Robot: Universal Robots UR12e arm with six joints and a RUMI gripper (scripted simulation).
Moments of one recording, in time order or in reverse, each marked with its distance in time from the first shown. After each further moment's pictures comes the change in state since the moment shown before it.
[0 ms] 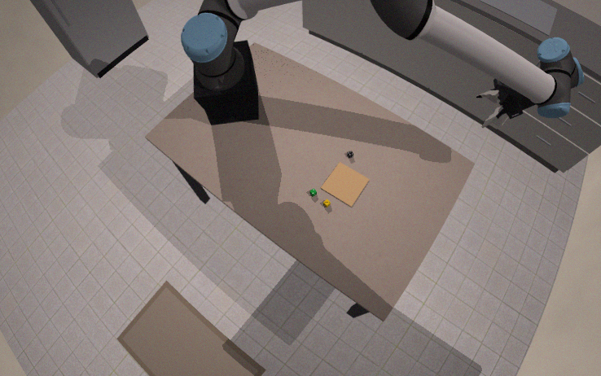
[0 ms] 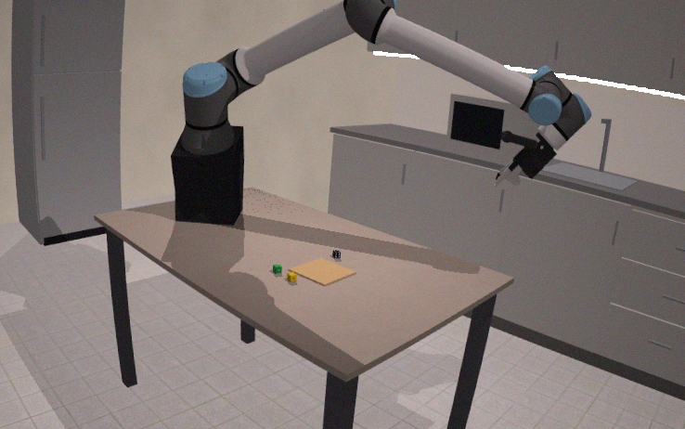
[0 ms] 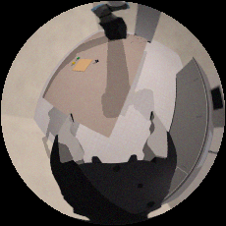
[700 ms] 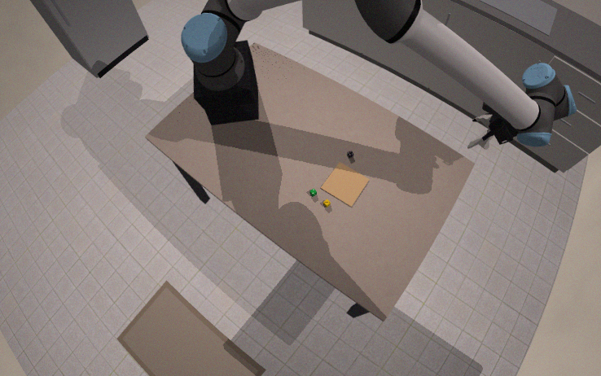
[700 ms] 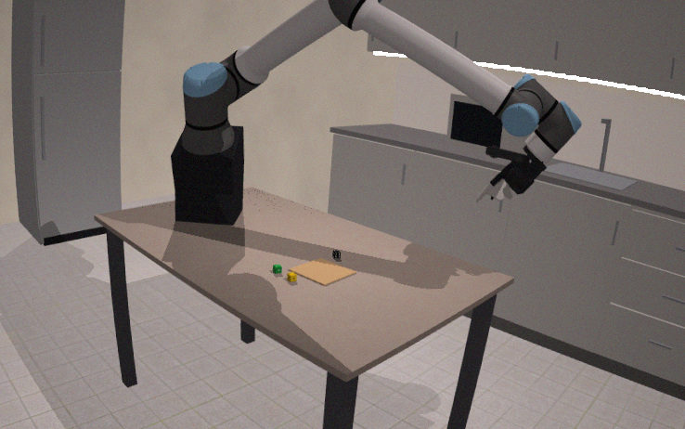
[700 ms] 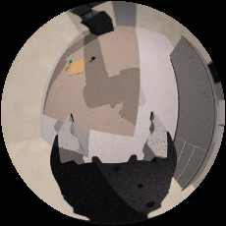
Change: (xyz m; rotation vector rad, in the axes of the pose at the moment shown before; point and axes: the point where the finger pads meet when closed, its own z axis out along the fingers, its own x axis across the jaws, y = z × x) arm -0.078 0.009 0.054 -0.051 0.104 0.251
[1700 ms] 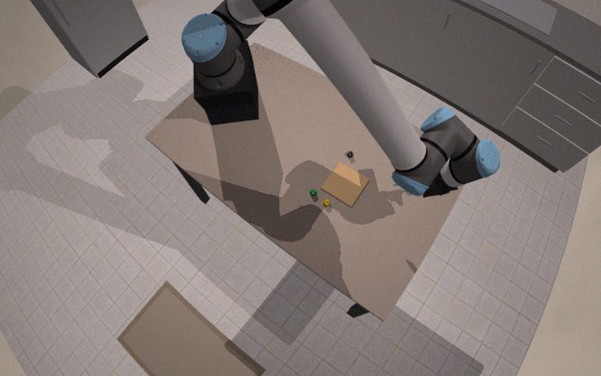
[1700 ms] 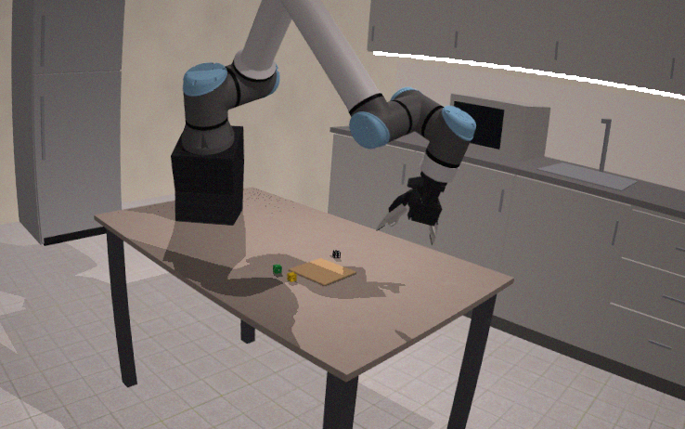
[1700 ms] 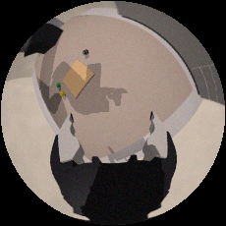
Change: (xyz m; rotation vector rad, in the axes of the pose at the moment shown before) arm -0.231 -0.041 0.172 -0.139 0.309 0.821
